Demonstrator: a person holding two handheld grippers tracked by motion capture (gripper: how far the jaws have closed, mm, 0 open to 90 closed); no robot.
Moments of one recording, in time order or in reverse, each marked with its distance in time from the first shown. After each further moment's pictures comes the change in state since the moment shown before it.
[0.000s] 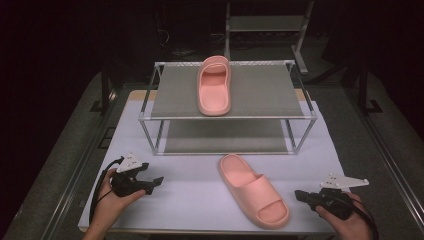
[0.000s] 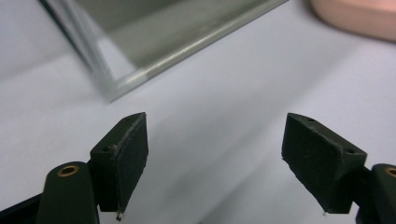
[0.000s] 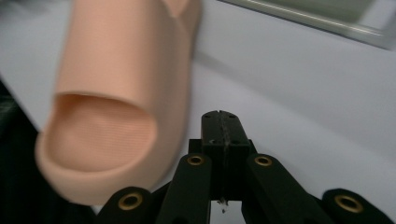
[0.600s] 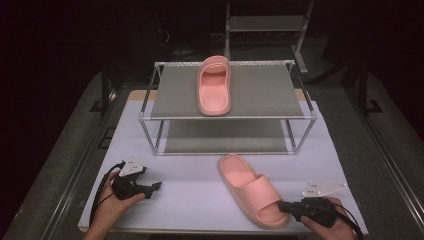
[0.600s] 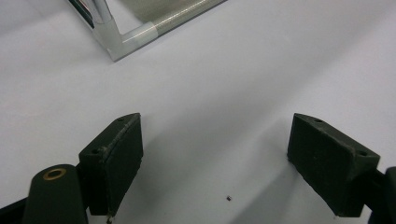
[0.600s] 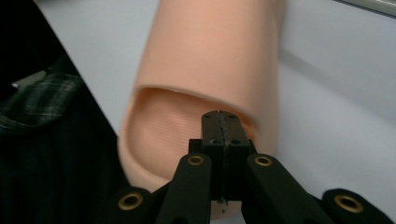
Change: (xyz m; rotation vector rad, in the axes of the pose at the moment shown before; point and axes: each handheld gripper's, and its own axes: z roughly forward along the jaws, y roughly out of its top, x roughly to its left) left arm 0.005 -0.017 0.013 0.037 0.013 0.019; right arm 0.033 0.003 0.019 0.050 0.137 -0.080
